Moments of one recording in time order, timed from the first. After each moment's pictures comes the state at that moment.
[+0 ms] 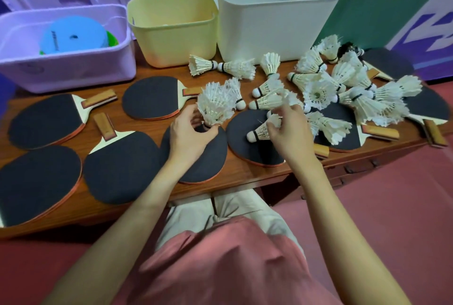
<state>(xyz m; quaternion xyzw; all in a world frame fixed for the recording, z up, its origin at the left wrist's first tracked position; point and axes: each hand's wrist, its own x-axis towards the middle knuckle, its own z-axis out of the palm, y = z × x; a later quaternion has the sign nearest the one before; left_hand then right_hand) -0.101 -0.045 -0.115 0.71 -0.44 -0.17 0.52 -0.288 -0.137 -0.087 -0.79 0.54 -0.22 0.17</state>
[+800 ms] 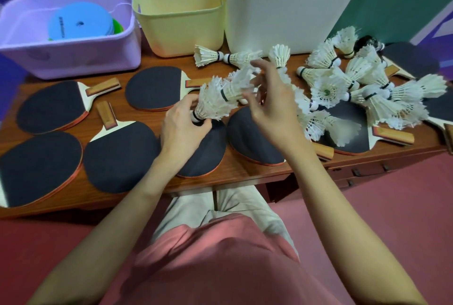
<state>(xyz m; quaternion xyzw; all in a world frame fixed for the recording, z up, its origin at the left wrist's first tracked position) -0.103 -0.042 -0.103 0.79 -0.47 -0.04 0.40 -0.254 -0.148 -0.063 -0.82 0.31 -0.38 0.27</state>
